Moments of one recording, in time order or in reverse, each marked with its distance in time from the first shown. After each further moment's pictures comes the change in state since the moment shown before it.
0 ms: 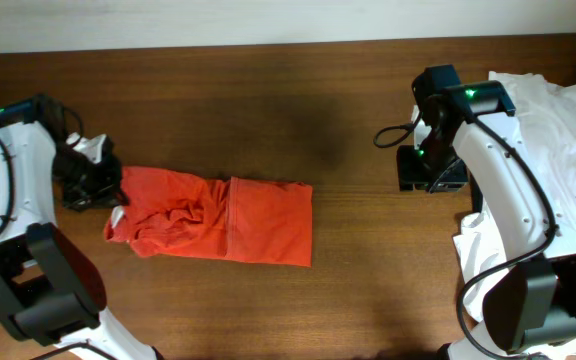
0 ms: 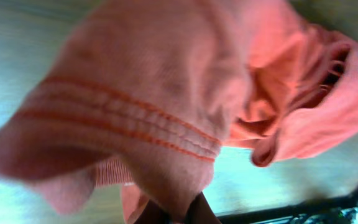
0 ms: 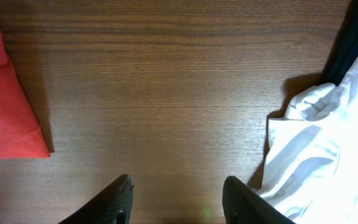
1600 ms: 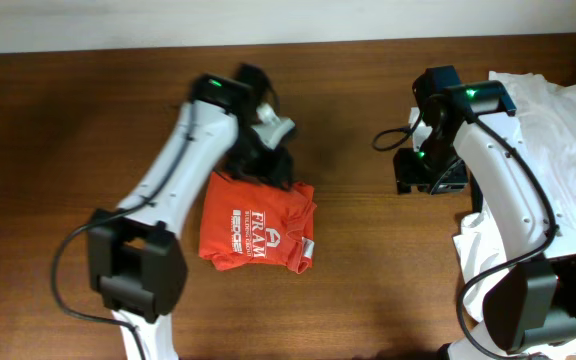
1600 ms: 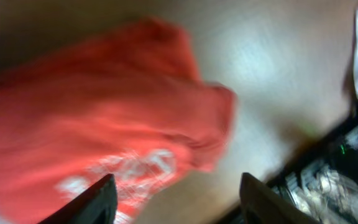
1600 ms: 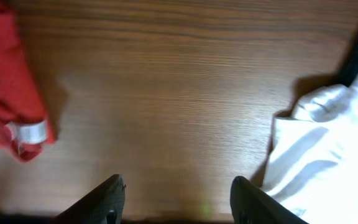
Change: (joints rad) left arm -0.686 0.098 0.209 0.085 0.131 -0.032; right arm 0.000 0.000 0.000 -0.017 -0.053 -0.072
